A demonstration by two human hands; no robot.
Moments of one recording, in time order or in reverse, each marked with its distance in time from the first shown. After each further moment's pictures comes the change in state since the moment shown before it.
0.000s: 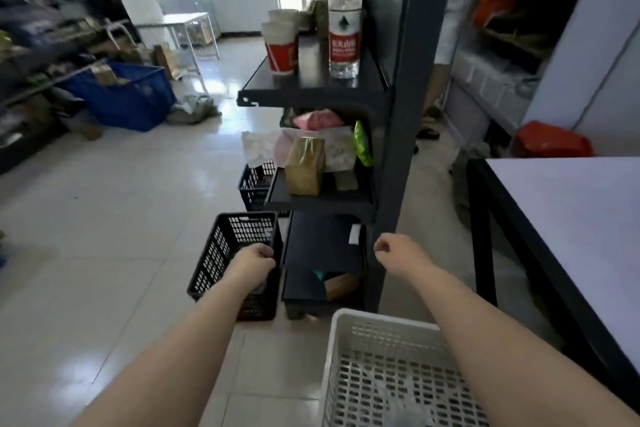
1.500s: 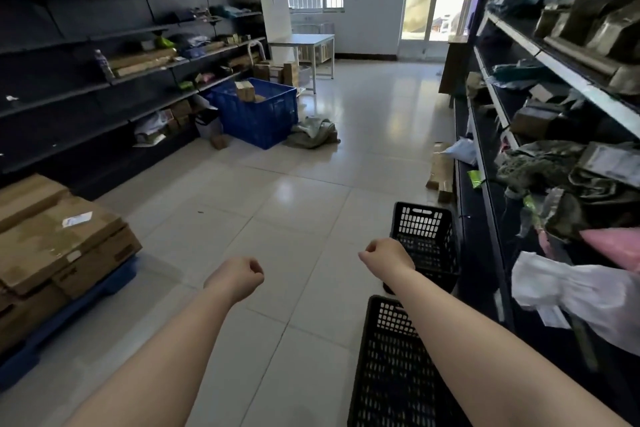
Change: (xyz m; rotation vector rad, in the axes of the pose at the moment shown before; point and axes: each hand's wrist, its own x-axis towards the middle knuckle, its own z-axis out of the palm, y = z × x) left_hand 0.418 -0.302 -0.537 0.194 0.163 -0.167; right_hand 0.394 -0.651 0.266 -0.005 -0.071 -0.117
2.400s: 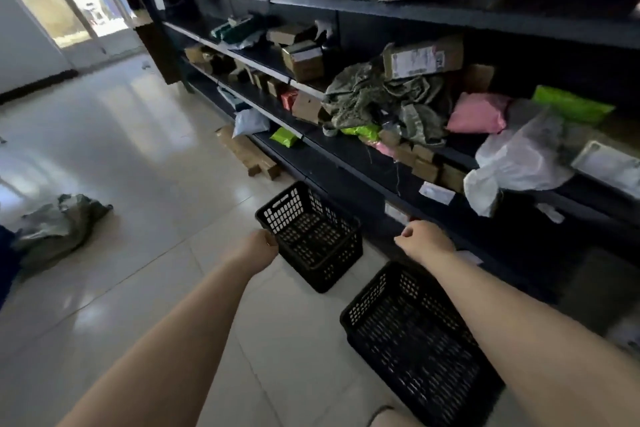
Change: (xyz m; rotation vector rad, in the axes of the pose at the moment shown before) left_hand 0.372 0.272 0.027 0.311 -0.463 0.831; right_hand 0.179 0.056 -0.010 0.332 0.498 0.893
